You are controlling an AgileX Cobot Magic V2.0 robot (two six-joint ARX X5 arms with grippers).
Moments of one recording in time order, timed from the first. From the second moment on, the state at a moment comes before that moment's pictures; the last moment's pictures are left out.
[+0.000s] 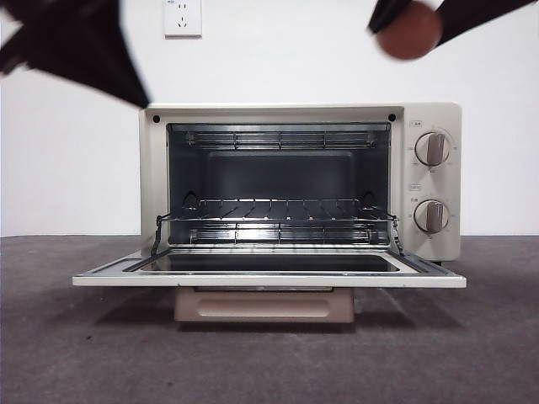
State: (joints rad) left arm -0.48 1.05 0.85 -0.44 0.24 -0.23; right arm 0.66 1.03 0.97 -0.54 -0.05 0.28
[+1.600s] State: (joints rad) left arm -0.32 0.80 0.63 -0.49 0.32 -0.23; right arm 0.55 1.59 0.97 -0.06 0.06 0.30
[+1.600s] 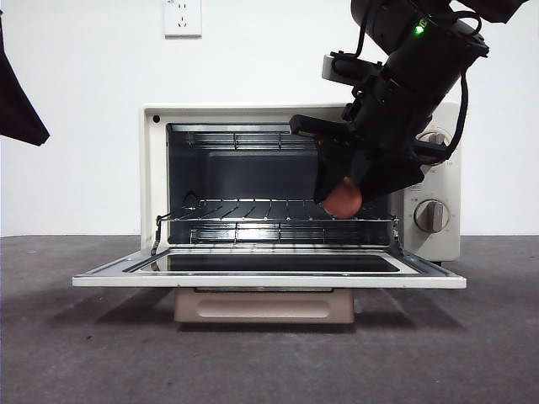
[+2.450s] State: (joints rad) left arm -0.32 0.80 0.63 -0.49 0.32 -0.23; right arm 0.57 1.50 0.97 -0.11 0.06 0.32
